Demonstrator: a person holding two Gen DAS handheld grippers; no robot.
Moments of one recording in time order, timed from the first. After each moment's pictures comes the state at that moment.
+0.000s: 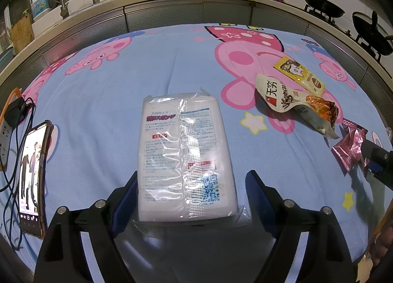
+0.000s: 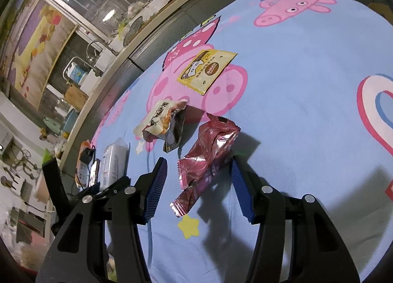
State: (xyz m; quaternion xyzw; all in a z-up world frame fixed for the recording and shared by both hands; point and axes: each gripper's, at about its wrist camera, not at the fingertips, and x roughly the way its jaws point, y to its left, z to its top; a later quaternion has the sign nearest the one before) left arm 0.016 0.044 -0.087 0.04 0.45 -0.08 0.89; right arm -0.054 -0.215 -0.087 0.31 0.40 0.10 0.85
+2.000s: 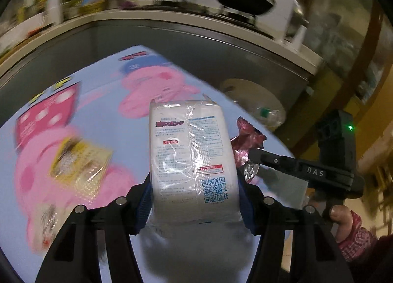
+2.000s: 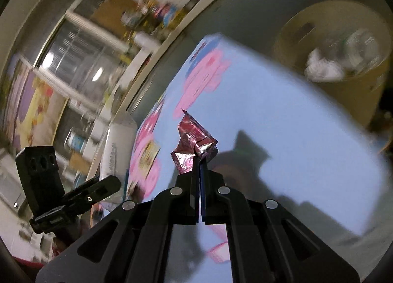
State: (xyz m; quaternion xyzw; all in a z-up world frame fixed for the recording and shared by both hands) left arm 0.033 -0.225 -0.012 0.11 0.41 -0.44 0.79; right arm -0.108 -0.414 -0.082 0.42 0.28 0.01 0.86
